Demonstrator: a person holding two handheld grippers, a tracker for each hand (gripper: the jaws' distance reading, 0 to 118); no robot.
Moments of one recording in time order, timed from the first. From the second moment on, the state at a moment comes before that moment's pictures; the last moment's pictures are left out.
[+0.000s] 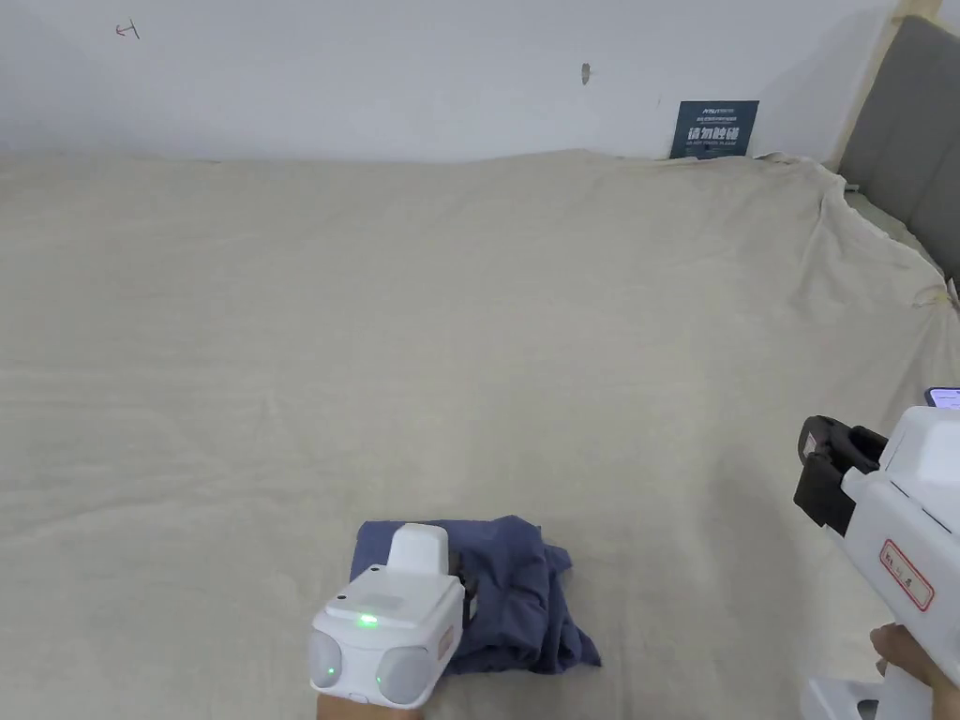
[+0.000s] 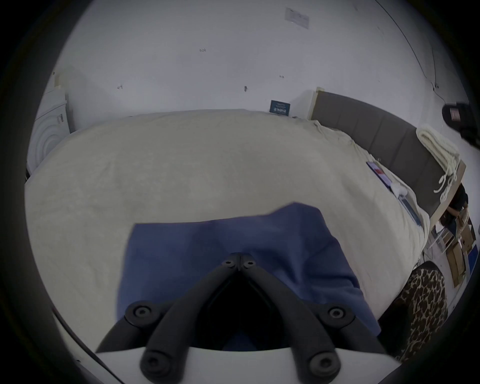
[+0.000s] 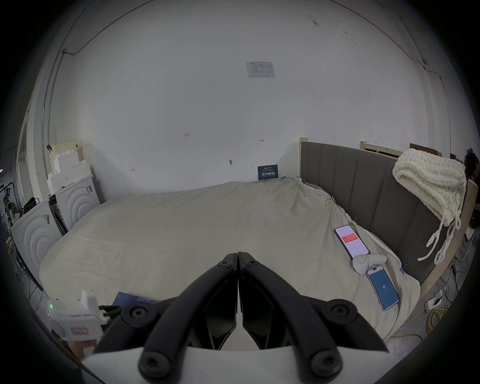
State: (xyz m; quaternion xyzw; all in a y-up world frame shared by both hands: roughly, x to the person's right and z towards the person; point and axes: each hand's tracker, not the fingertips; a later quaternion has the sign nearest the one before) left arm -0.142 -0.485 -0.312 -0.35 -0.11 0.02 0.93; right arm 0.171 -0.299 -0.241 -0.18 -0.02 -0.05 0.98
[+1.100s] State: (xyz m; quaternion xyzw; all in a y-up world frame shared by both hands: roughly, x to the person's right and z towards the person) left arm -0.099 -0.430 -0.319 -0.27 -0.16 0.04 0.95; right arm 0.192 -0.297 -0.236 -0.18 -0.04 -0.05 0.98
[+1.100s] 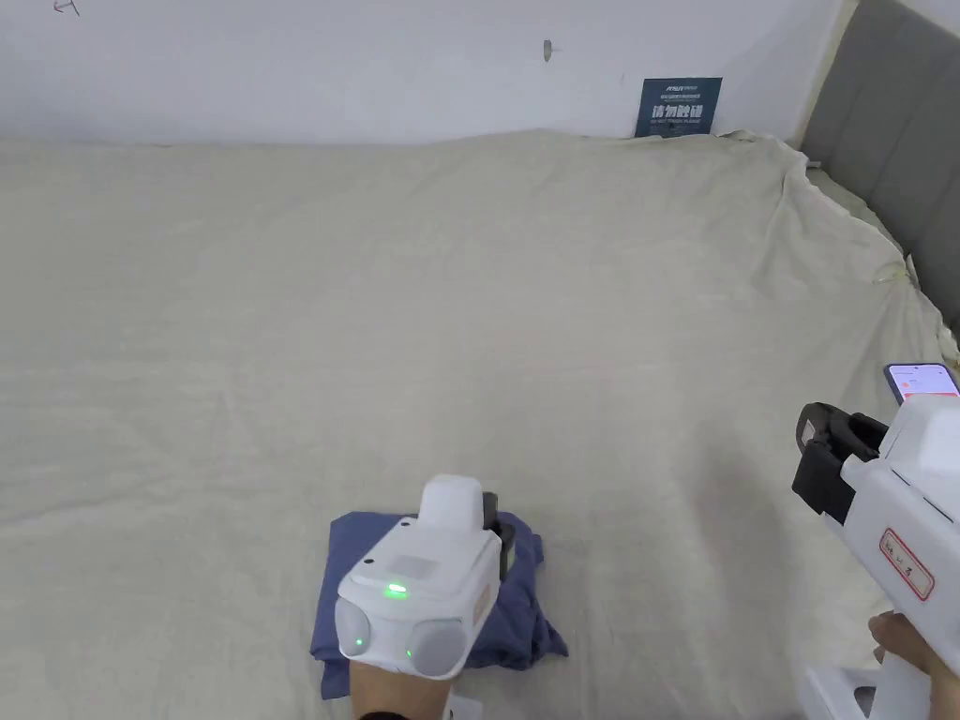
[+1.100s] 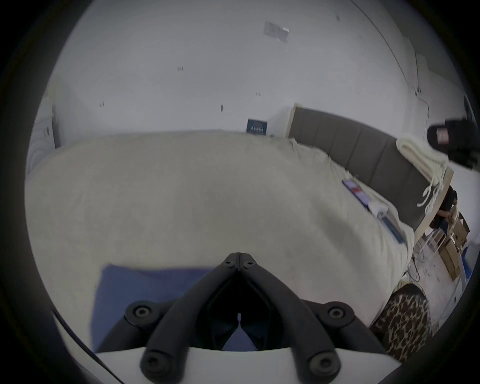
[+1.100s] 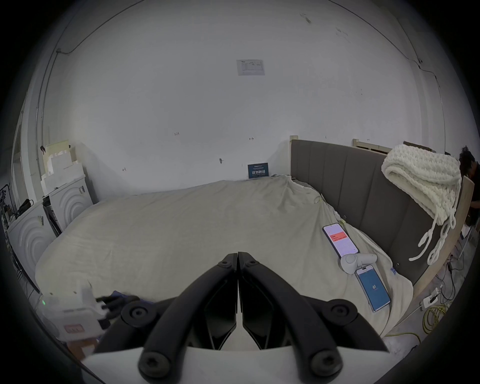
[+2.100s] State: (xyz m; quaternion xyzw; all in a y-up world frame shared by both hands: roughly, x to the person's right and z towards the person) left arm -0.280 -0.289 -0.274 -0.04 0.02 0.02 1.00; right arm 0.093 -0.257 -0.236 -0.06 0.02 -0.01 1.00
